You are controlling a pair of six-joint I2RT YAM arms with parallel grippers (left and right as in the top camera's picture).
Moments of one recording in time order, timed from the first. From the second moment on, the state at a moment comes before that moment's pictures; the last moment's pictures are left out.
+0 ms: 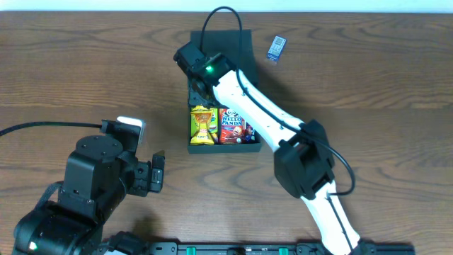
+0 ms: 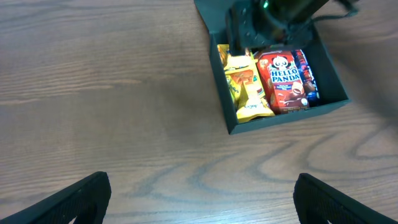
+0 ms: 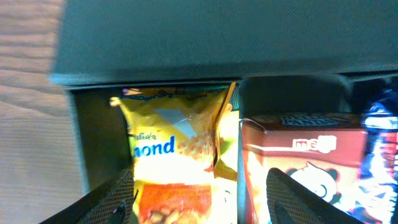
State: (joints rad) left arm -0.37 0.81 1.23 -1.23 -0.11 -0.12; right arm 0.72 2.34 2.16 -1.12 0.11 0.76
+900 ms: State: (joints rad) left arm -0.37 0.81 1.23 -1.23 -0.11 -0.12; right arm 0.46 2.10 2.16 -1.14 0.12 0.68
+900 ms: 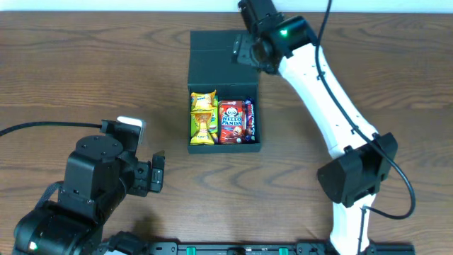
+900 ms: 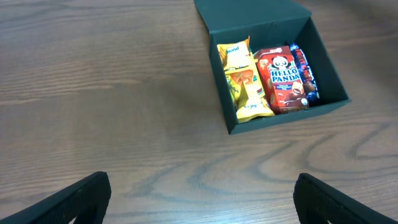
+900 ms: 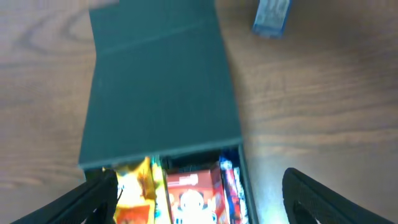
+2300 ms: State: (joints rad) left arm -0.37 0.81 1.23 -1.23 -0.11 -0.12; right arm 0.24 2.51 2.16 -0.52 0.11 0.64
